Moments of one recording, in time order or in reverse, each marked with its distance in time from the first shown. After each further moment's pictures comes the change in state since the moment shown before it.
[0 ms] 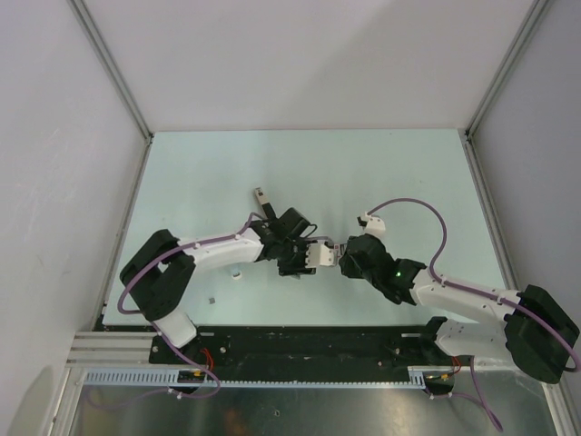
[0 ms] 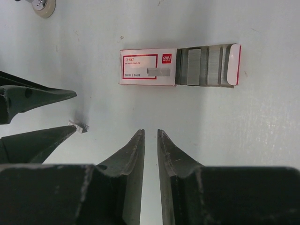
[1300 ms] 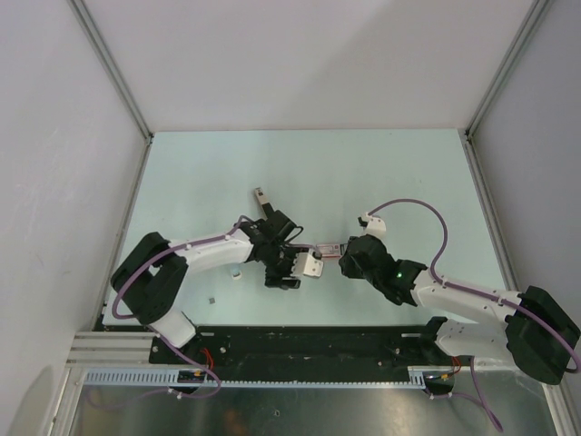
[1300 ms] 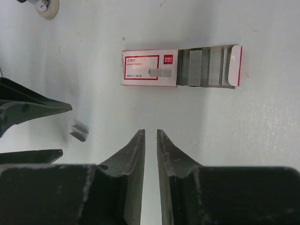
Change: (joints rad) left arm 0.069 -0.061 -0.080 -0.085 0.177 0.183; right arm 0.000 -0.009 -0.012 0.016 -0.002 -0.001
